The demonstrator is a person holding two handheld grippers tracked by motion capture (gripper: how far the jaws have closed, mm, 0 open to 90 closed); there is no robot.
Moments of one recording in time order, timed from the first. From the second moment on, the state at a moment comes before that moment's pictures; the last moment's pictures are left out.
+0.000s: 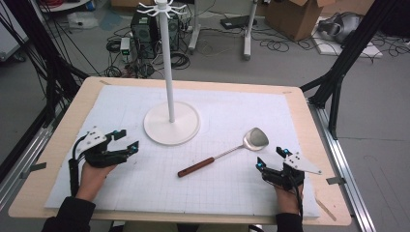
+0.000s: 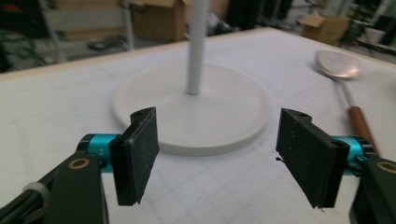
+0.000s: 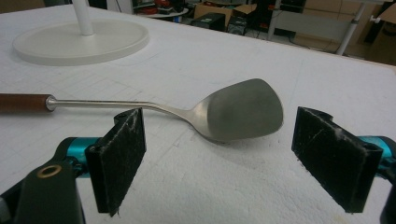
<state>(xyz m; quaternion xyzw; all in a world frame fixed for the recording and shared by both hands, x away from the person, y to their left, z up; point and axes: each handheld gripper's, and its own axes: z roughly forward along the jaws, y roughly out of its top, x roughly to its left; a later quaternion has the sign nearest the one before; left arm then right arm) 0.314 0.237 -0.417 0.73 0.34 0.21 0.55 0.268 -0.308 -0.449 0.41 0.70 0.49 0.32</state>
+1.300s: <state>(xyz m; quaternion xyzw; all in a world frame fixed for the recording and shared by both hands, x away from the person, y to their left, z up) 0.371 0.006 -0.417 0.89 0.20 0.02 0.42 0.267 -0.306 -0.449 0.41 0.70 0.49 0.32</state>
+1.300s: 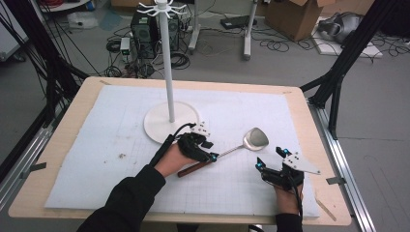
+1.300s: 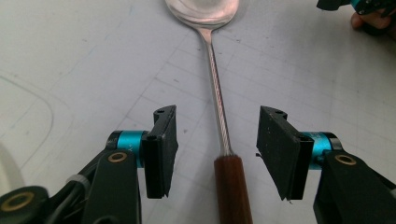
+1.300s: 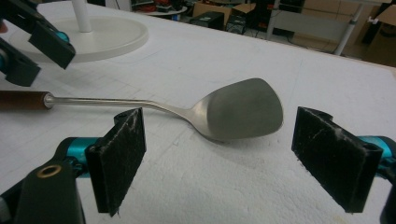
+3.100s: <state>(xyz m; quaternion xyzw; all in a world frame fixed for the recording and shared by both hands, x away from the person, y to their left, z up) 0.369 -0.014 -0.410 0.92 0.19 0.01 0.33 0.267 -0.304 -0.449 0.41 0.70 0.48 0.33</state>
